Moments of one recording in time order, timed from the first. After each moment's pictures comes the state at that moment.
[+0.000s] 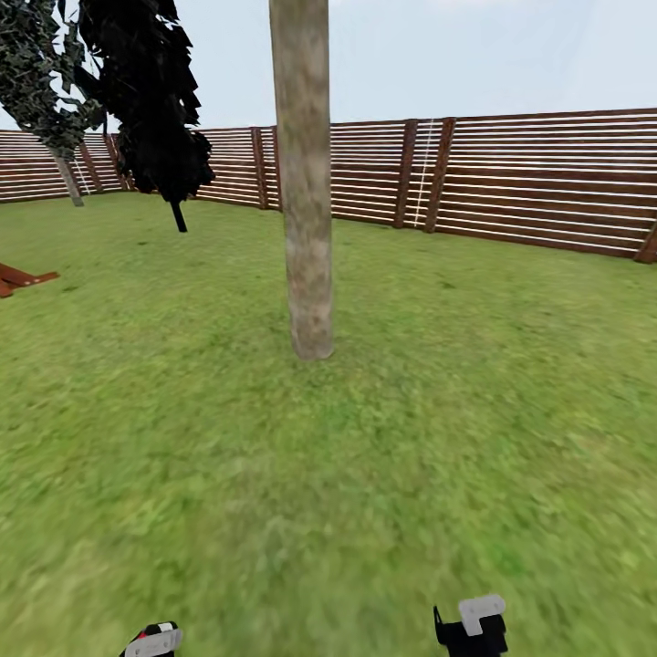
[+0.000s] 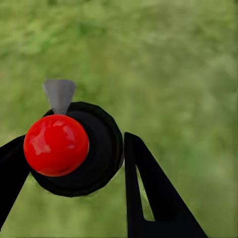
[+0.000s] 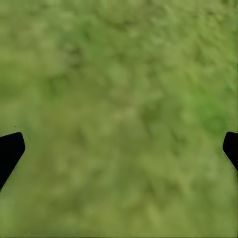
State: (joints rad) left arm -0.23 0.12 -0.12 -0.29 0.30 -0.58 0.03; right arm -0.40 -0.01 -0.27 -0.13 0.52 -0.50 -0.18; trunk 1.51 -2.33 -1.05
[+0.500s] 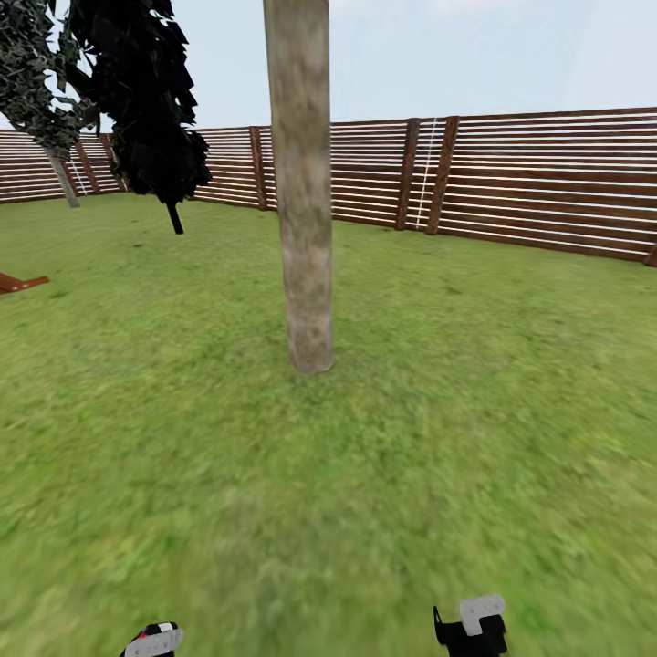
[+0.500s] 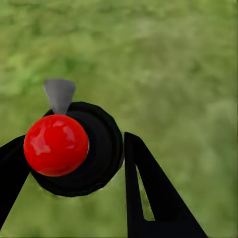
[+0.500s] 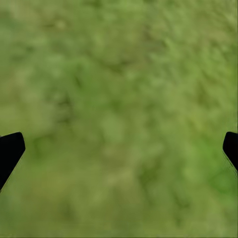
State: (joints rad) left arm -0.23 0.12 -0.12 -0.29 0.30 -0.57 0.03; right arm -0.40 -0.01 -0.27 -0.13 0.52 -0.50 -0.18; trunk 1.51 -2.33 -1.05
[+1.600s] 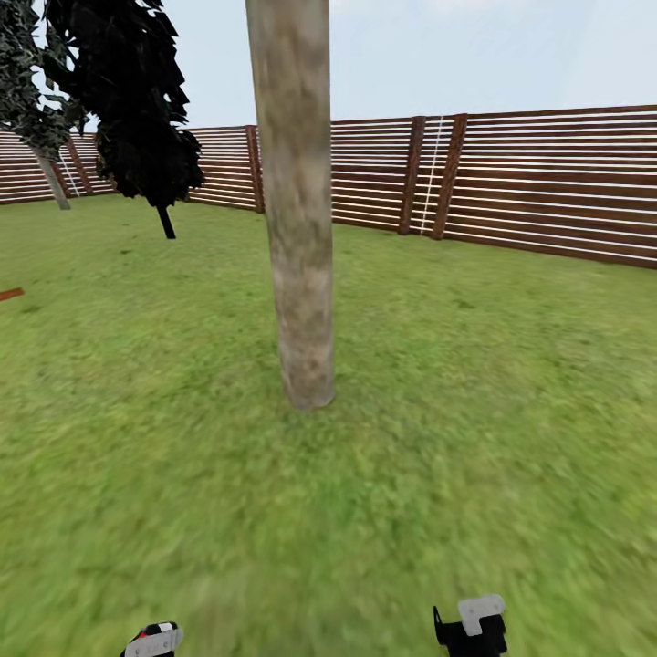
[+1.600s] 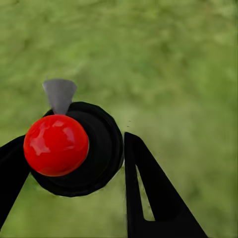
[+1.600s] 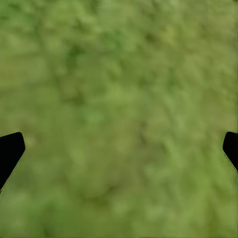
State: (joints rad) left arm -0.23 0.12 -0.12 -0.29 0.30 -0.58 0.03; right arm -0.40 -0.01 -0.27 -0.13 0.52 -0.50 -0.18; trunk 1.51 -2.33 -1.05
